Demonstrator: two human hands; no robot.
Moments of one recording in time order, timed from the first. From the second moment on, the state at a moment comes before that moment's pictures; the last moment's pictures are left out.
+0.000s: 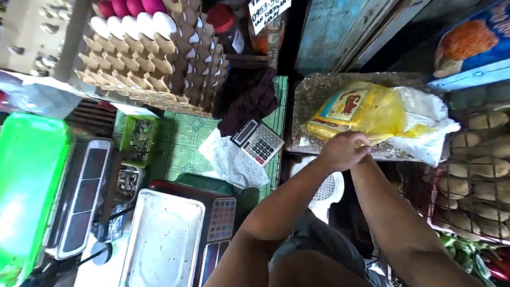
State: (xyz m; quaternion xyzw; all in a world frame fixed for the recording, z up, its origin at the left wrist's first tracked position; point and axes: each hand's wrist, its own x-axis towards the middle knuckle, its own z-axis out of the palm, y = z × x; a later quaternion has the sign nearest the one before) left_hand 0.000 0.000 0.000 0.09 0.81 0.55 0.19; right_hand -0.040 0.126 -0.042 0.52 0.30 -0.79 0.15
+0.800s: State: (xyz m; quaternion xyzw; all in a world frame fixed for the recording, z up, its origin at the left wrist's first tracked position) left_hand 0.003 -0.364 -0.018 -0.17 0.90 0.23 0.32; right_hand 0.007 -0.002 -0.112 0.09 0.78 -0.51 0.36
